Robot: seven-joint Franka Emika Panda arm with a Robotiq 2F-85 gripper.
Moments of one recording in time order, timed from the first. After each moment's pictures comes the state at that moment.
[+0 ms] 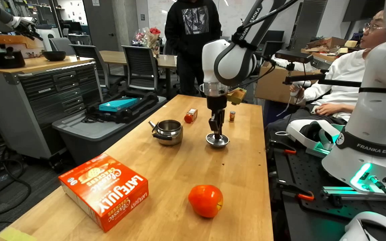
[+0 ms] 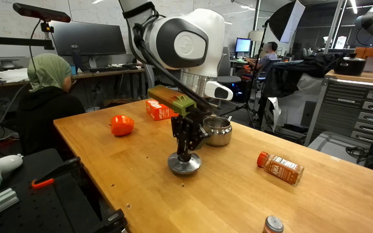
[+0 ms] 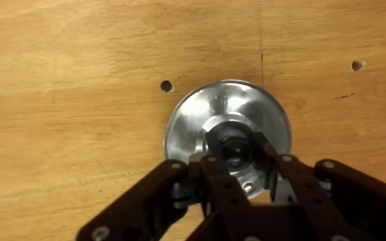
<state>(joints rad) -0.08 0.27 -0.03 -2.45 0.04 2.57 -0.07</state>
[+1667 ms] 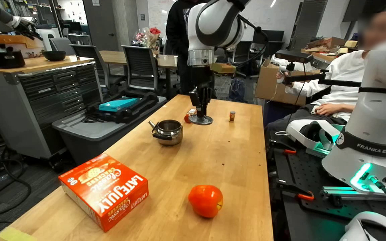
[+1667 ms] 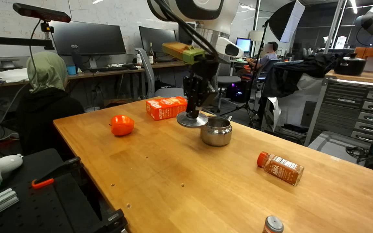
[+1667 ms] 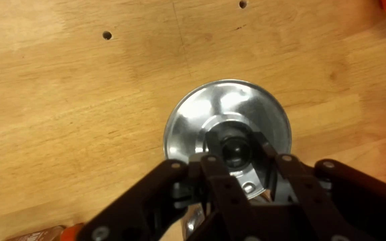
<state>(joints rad) -0.06 0.17 -0.01 -2.25 0.17 2.30 0.01</state>
